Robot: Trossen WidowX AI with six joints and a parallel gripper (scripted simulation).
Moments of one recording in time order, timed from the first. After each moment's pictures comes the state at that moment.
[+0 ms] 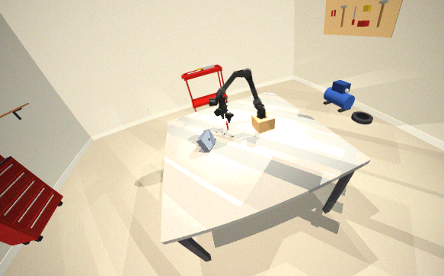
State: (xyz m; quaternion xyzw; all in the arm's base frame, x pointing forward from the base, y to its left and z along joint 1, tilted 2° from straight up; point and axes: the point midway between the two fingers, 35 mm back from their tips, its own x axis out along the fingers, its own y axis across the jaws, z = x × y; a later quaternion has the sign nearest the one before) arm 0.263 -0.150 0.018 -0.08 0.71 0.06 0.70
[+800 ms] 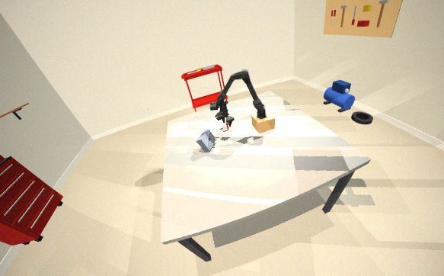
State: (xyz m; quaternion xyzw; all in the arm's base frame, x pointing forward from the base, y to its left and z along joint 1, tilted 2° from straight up) arm 0.262 -0.151 -0.021 -0.08 0.71 0.06 0.70
